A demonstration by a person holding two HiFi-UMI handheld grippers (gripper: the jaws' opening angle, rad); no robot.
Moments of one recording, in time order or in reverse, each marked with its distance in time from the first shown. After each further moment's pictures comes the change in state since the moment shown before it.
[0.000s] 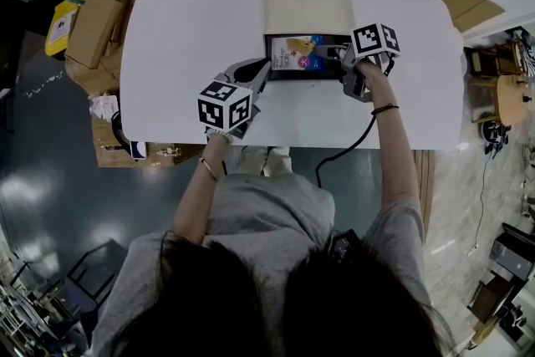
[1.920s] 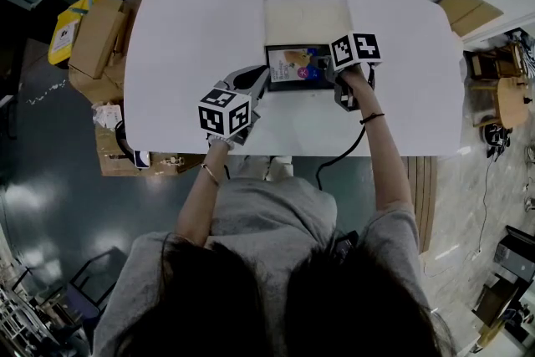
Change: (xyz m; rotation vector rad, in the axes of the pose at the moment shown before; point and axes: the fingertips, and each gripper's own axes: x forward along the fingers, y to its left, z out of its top) left arm 0.003 0.006 0.008 -0.010 -0.007 0.009; right arm 0.007 -0.025 0.012 -0.211 -0.023 -0.339
